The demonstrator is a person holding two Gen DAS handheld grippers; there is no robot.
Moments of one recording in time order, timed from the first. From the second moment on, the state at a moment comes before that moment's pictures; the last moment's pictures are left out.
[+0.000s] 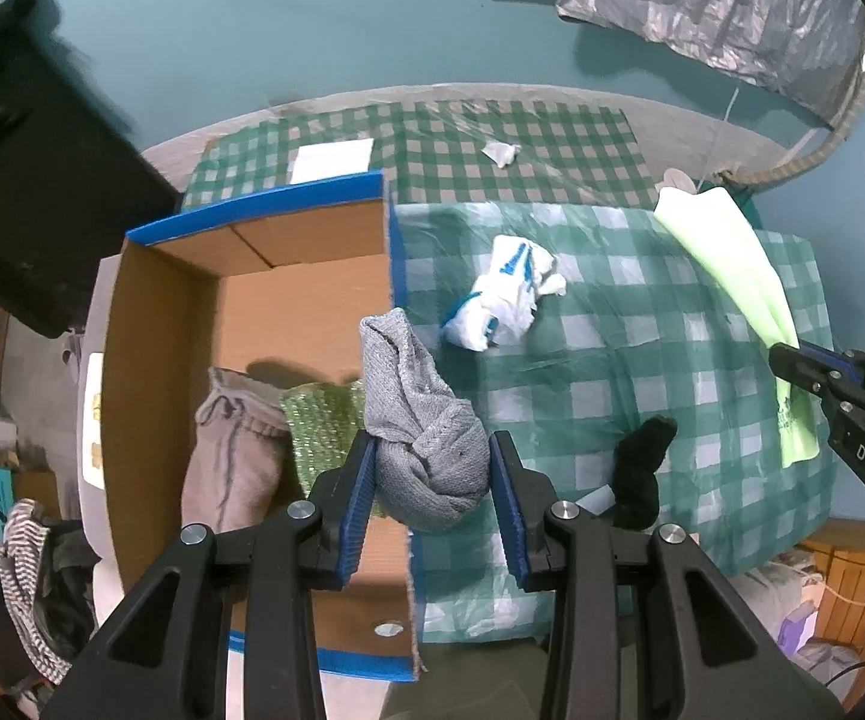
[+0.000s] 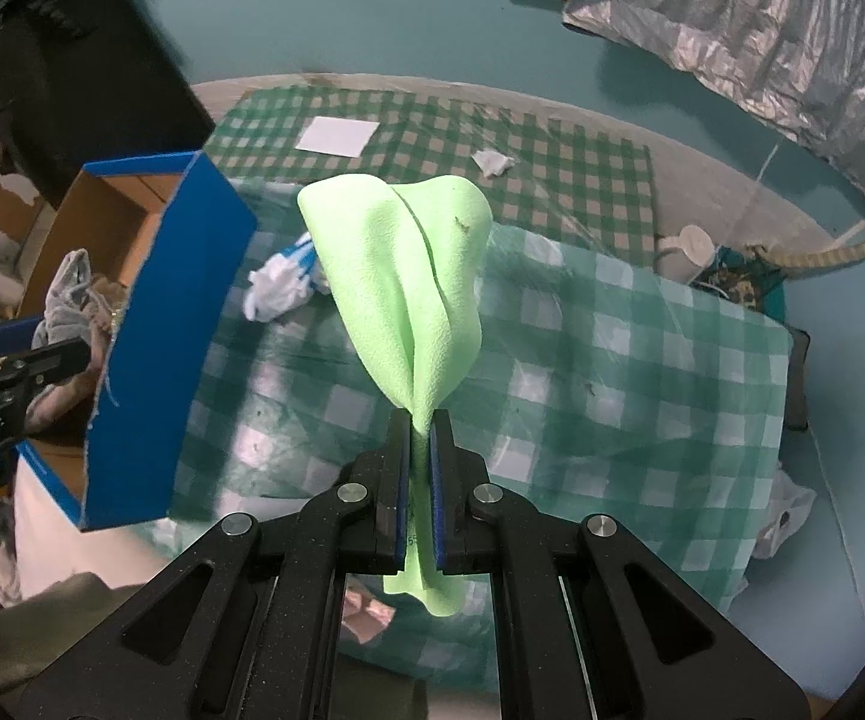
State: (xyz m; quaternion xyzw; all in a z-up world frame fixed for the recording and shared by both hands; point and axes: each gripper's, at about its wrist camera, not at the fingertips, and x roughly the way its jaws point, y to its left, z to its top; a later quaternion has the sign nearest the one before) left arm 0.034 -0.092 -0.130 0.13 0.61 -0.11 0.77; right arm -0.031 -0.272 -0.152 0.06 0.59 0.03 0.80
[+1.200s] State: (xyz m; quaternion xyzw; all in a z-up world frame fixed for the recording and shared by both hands) left arm 0.036 0.032 -0.112 0.05 0.62 -0.02 0.79; right arm 0.015 -0.140 -0.111 -0.01 0.57 0.14 0.81
